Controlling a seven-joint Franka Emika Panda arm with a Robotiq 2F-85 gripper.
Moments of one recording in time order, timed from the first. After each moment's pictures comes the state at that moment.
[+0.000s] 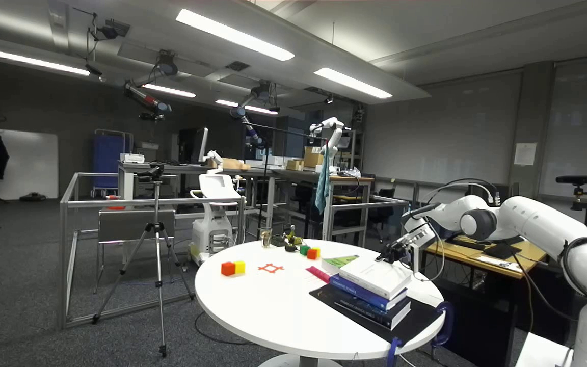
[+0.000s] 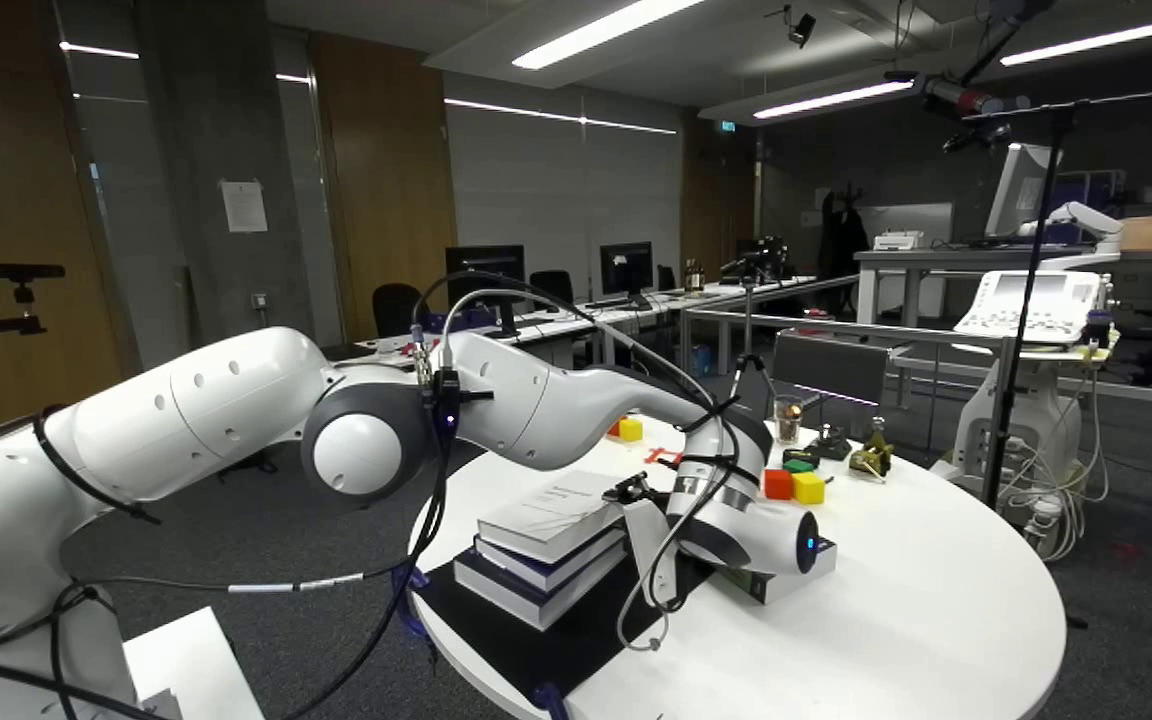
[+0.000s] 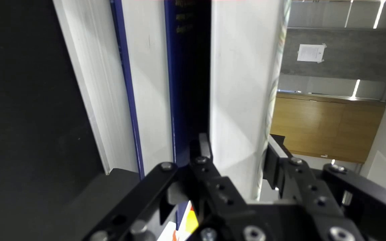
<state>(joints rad) -0.51 1.21 -0.09 -0.96 1.14 1.33 -0.76</state>
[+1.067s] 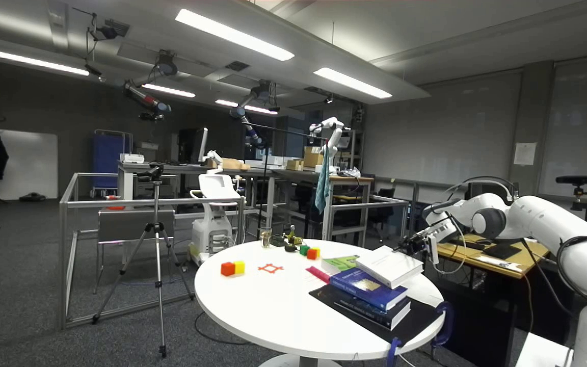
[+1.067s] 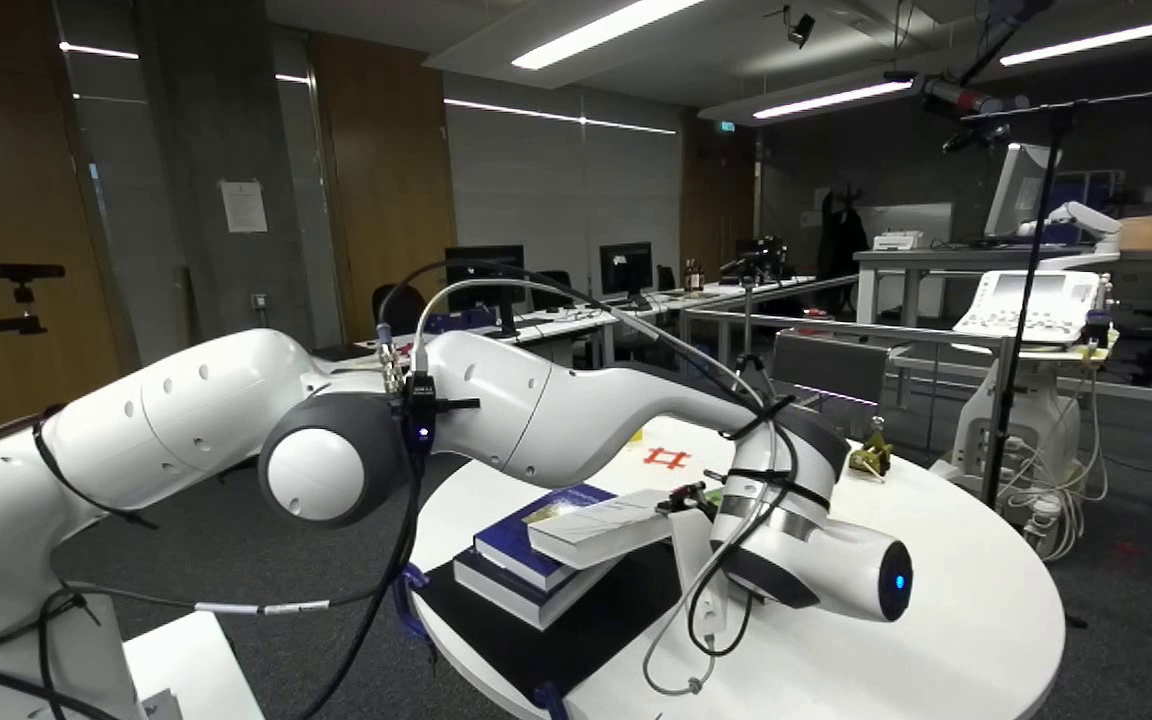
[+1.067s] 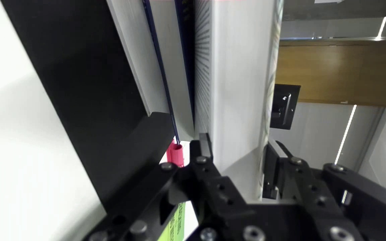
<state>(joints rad) -0.67 1.19 -0.11 -0.90 1.15 1.33 -0.64</state>
